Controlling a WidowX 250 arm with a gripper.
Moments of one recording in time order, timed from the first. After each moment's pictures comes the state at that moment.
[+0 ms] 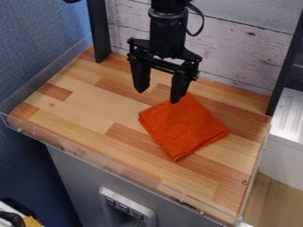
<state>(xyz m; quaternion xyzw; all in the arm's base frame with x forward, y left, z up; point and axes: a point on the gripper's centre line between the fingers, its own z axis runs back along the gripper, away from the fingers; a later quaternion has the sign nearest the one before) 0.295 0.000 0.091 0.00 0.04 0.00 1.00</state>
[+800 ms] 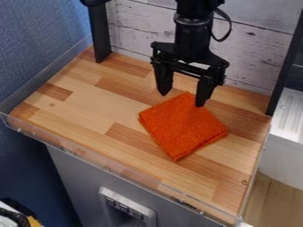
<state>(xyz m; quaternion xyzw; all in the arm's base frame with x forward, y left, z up) 0.309 -0.033 0.090 0.00 -0.01 -0.01 1.00</state>
